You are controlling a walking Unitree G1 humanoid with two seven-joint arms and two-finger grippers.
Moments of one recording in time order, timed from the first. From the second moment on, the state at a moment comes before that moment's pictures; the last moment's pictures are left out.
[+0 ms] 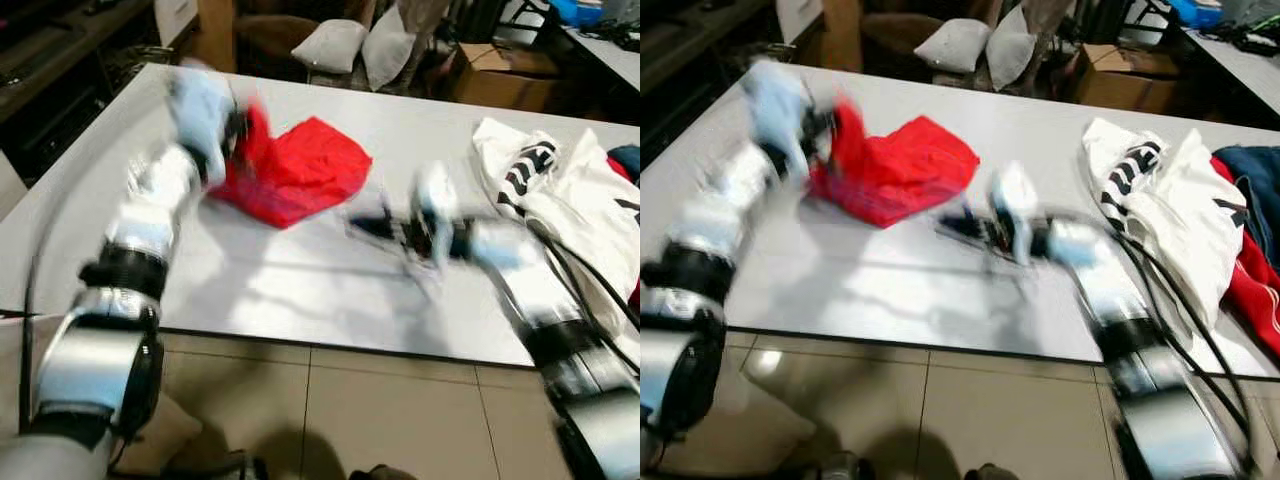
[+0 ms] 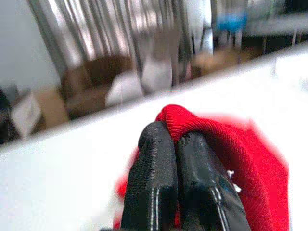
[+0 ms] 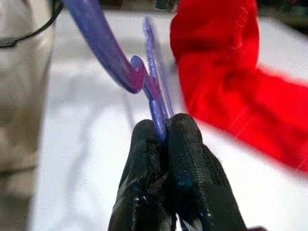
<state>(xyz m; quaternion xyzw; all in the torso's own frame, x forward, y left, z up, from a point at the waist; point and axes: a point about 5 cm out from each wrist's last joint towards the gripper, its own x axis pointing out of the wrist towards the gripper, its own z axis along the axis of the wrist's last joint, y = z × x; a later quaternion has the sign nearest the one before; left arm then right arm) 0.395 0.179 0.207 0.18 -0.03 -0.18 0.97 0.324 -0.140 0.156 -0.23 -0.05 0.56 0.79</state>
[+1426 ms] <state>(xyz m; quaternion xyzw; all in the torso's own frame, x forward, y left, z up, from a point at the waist) 0.286 0.198 0.224 0.35 0.14 -0.52 0.77 0.257 -0.243 0.211 -0.21 0.08 0.41 0.89</state>
